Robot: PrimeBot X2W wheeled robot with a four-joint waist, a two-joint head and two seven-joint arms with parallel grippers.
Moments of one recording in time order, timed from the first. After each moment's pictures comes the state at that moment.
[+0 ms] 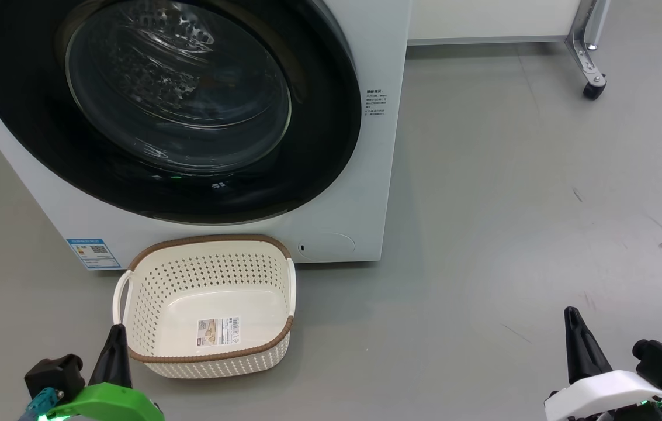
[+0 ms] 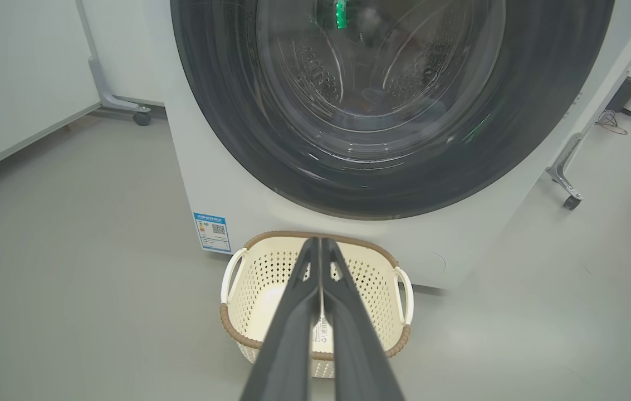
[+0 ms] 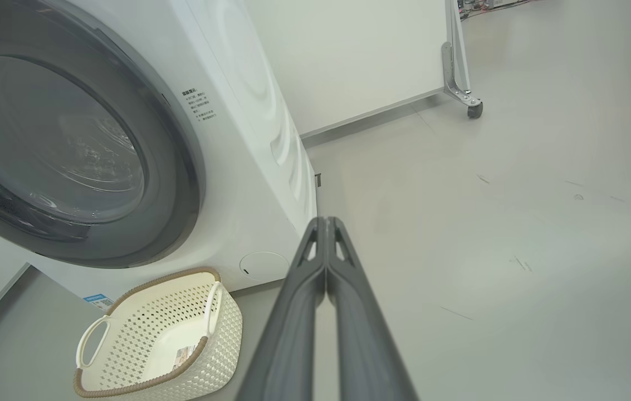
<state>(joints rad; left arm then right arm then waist) 0.02 0.02 0.03 0.35 -0.33 -0.13 -0.18 0.09 -0.09 0.11 0.24 0.50 0.03 -0.21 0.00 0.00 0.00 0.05</state>
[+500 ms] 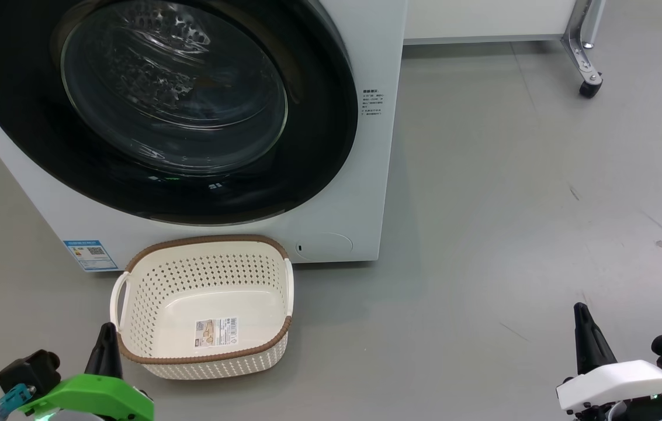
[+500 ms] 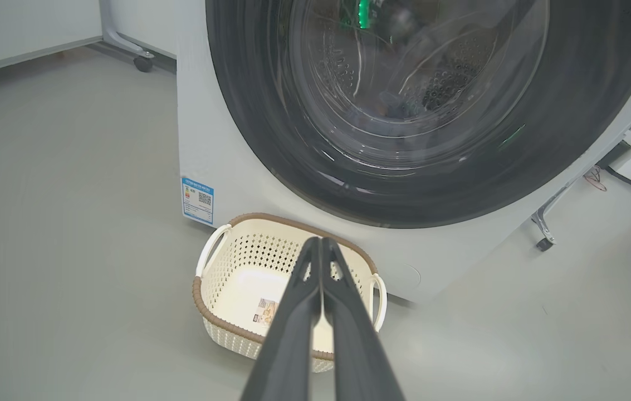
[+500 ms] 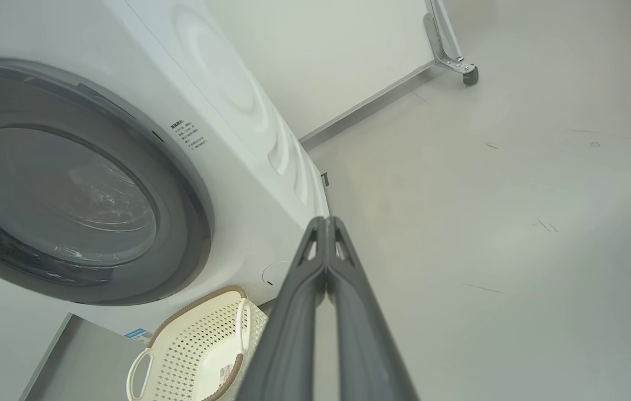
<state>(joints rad) 0.00 0.02 0.05 0.35 -0.55 -0.13 -0.11 0.07 -0.09 0.07 0.25 0.68 0.05 -0.15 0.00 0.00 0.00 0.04</state>
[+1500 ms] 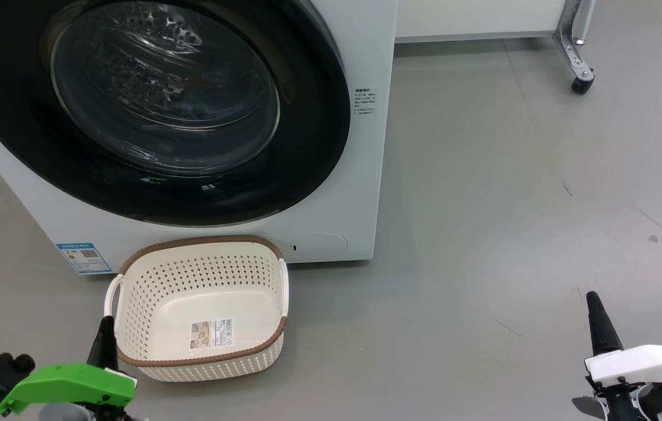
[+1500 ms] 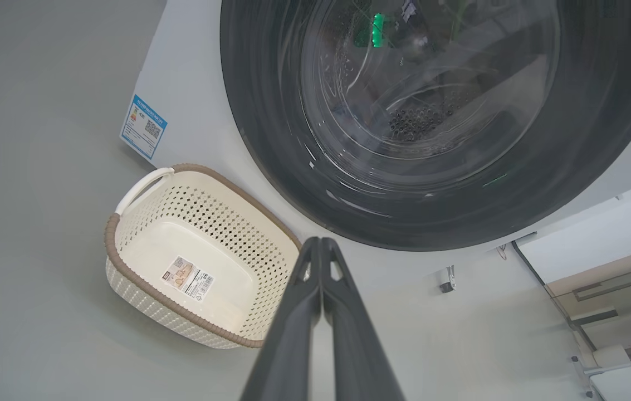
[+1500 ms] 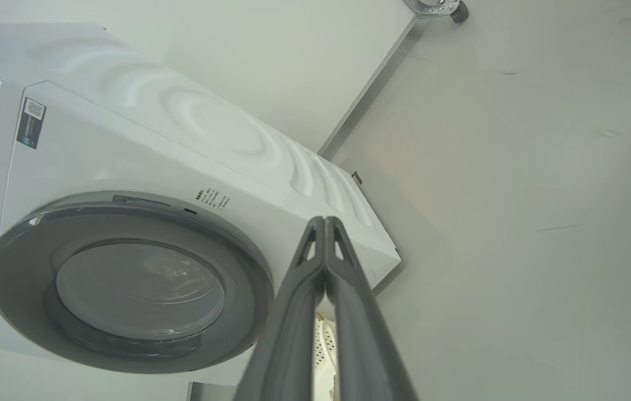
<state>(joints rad) -0.02 0.02 0.07 0.33 -0.97 -0.13 -0.01 0.02 -0.06 -0.02 0.26 1.05 0.08 -0.04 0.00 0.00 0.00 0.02</state>
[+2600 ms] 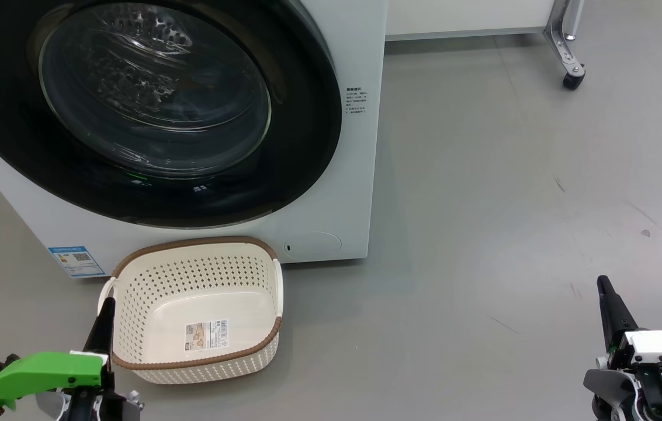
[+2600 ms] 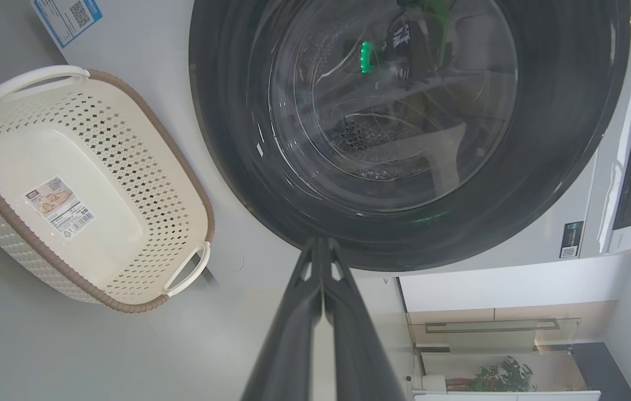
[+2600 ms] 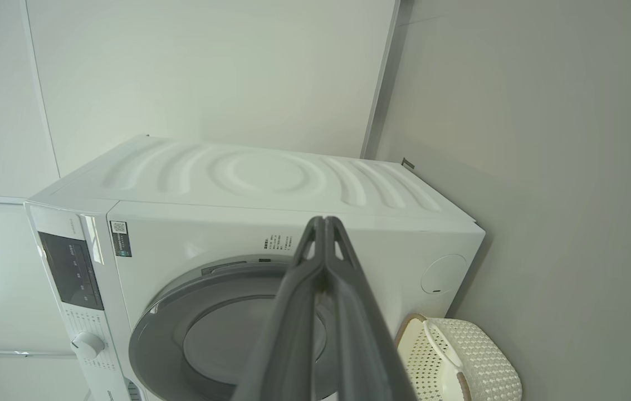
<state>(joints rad) -0.06 0.02 0.09 0.30 -1.44 -0.13 0.09 -0.04 -0.04 -0.10 0.27 1.46 0.11 0.07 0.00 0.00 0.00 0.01</state>
